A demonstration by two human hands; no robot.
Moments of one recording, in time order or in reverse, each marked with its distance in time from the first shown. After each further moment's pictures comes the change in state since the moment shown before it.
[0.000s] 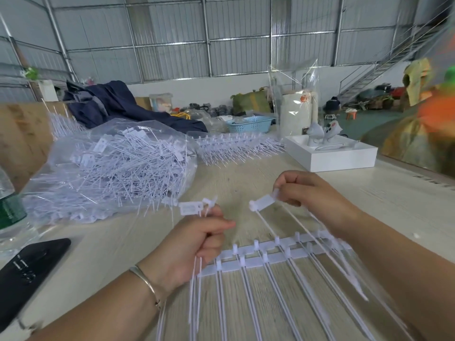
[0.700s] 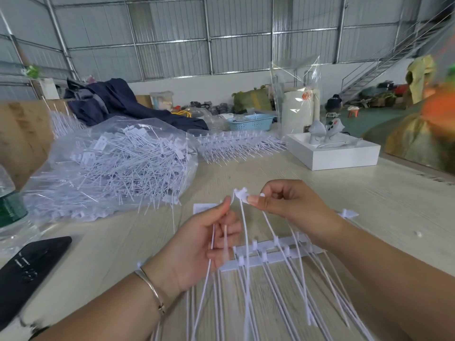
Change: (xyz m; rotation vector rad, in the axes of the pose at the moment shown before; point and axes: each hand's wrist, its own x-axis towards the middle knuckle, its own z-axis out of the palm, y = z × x) left_hand -0.004 0.000 0.013 -0.224 -0.251 -0.115; right_hand -0.004 0.005 0.032 0.067 0.009 -0.076
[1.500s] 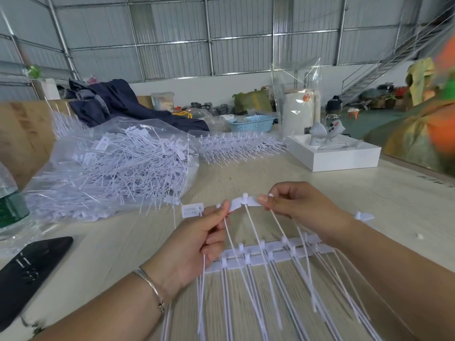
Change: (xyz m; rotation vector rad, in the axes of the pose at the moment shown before) left_hand 0.000 0.000 -0.005 0.091 0.240 0.166; right_hand 0.003 0.006 -0.013 -0.133 -0.020 0.118
